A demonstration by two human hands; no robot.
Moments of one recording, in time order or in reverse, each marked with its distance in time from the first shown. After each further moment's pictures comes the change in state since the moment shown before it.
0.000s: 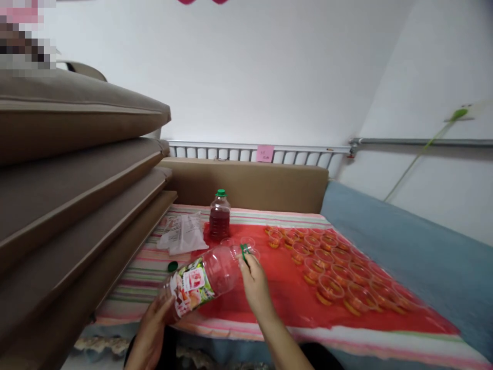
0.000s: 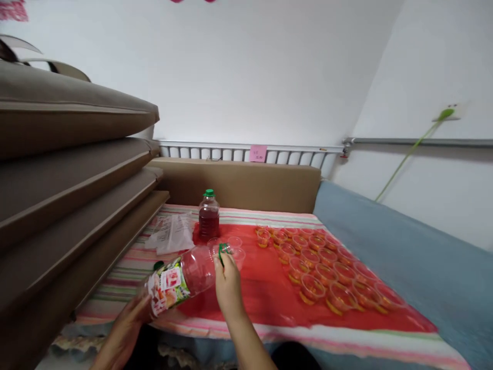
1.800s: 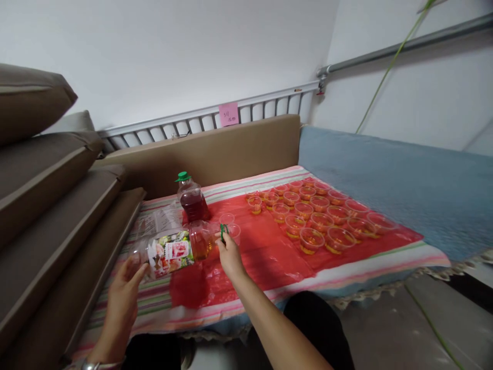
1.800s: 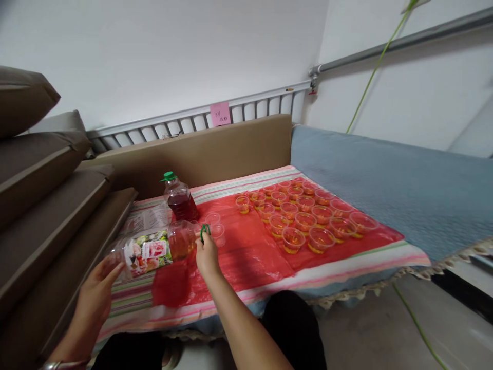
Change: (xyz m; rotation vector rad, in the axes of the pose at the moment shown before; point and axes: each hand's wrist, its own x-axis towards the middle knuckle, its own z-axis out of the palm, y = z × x) left_hand 0.080 0.049 0.055 0.404 0.087 0.389; right_hand 0.037 0.107 0.024 0.137 0.096 0.294
